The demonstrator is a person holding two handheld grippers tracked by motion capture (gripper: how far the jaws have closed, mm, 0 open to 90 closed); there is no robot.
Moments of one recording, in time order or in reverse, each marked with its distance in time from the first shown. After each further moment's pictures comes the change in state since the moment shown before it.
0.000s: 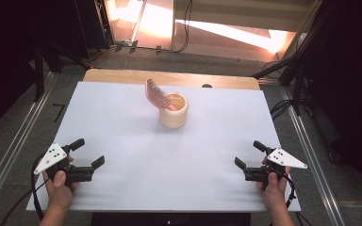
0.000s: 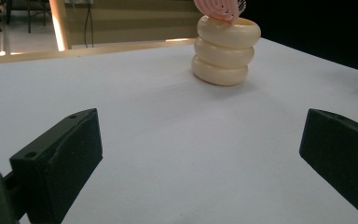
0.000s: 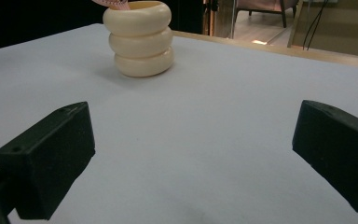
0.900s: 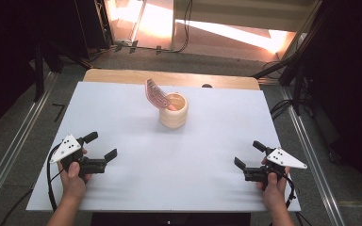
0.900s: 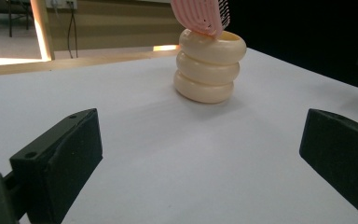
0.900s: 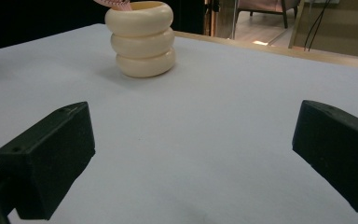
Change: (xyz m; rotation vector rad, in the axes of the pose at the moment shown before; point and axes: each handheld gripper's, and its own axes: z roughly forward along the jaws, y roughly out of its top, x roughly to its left) left arm -0.013 0.014 0.033 -0.022 -0.049 -0.005; right arm 0.001 0.001 0.000 -0.001 0.002 -0.004
